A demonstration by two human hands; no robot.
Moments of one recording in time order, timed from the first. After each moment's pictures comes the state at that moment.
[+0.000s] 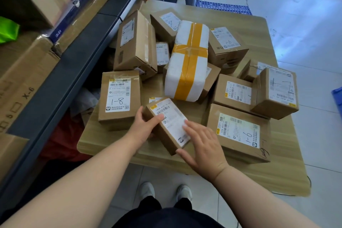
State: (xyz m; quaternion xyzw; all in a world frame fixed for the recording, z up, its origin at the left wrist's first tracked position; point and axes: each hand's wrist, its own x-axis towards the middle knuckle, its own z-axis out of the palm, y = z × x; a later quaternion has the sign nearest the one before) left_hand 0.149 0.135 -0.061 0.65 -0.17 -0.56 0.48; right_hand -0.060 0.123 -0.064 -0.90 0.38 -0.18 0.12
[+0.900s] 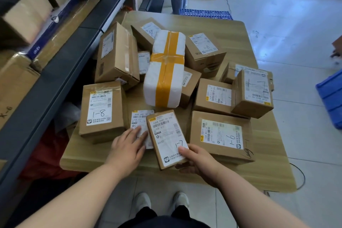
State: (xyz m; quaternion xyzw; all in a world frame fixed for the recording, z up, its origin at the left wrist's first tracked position) left_hand 0.147 0.161 -0.084 0.73 -0.66 -0.18 -0.04; right_hand -0.093 0.116 -0.053 -0.40 0.51 -0.12 0.75
